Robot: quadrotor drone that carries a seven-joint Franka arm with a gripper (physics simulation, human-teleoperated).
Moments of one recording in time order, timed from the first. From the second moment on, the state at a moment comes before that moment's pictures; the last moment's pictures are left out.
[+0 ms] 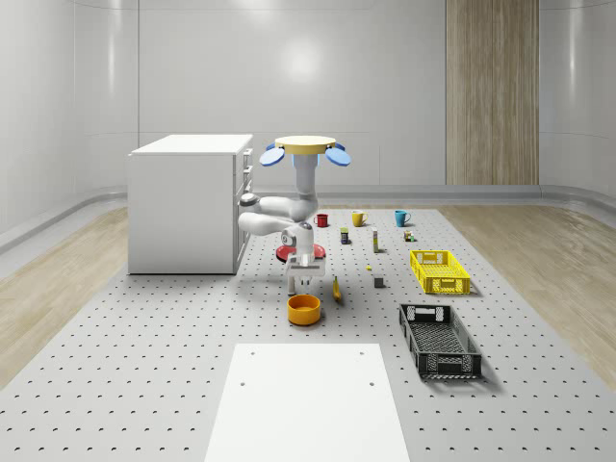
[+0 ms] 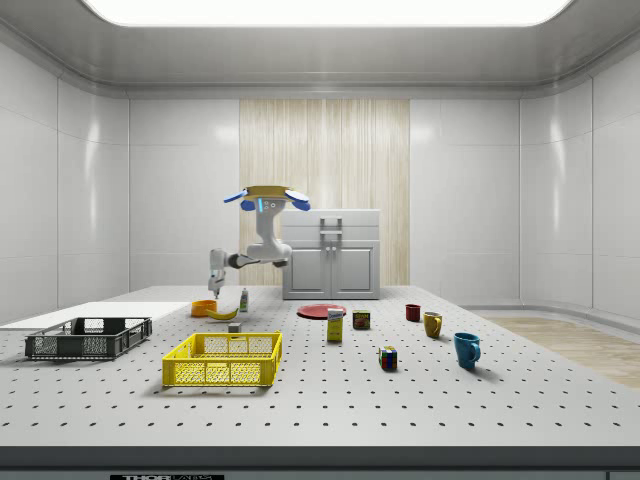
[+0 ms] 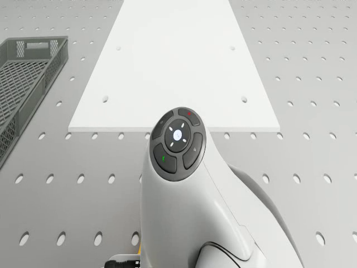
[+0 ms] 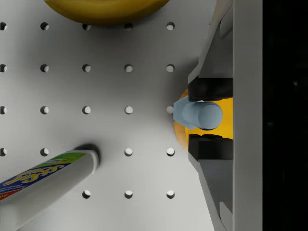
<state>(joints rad) -1.18 -1.54 1.33 -2.86 -1.81 1.60 1.69</state>
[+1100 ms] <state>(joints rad) -1.18 -1.54 1.33 -2.86 -1.81 1.61 1.69</state>
